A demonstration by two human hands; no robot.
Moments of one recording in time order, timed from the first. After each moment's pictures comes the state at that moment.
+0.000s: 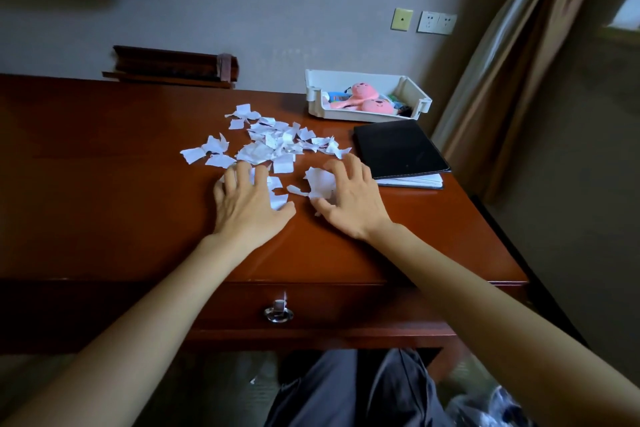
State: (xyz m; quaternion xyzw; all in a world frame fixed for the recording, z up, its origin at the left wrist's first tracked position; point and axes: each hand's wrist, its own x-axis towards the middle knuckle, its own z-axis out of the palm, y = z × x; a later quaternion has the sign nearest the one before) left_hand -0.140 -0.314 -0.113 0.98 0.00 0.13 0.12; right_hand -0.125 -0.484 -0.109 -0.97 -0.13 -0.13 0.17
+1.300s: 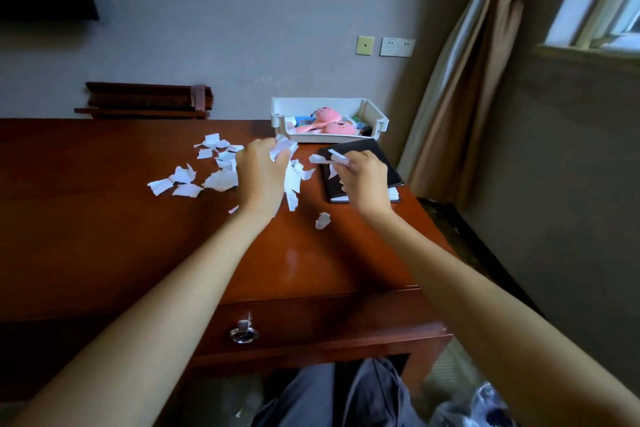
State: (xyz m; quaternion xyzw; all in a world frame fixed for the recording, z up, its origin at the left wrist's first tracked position) left_hand -0.123 -0.391 -0.041 0.84 -0.03 0.31 0.44; right_hand -0.117 -0.539 -0.064 -0.89 -0.01 -0.29 0.34
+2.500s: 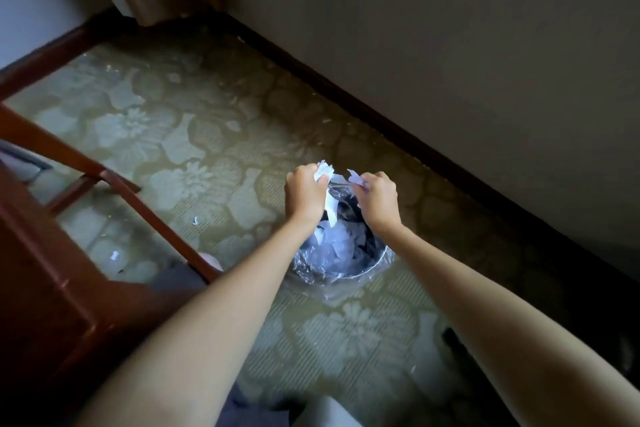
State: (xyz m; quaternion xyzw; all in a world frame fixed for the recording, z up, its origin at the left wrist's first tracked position) left_hand -0.245 -0.854 -0.338 0.88 -0.26 -0.22 0.33; right_hand -0.339 -0.928 -0.383 -0.77 0.51 -0.11 0.36
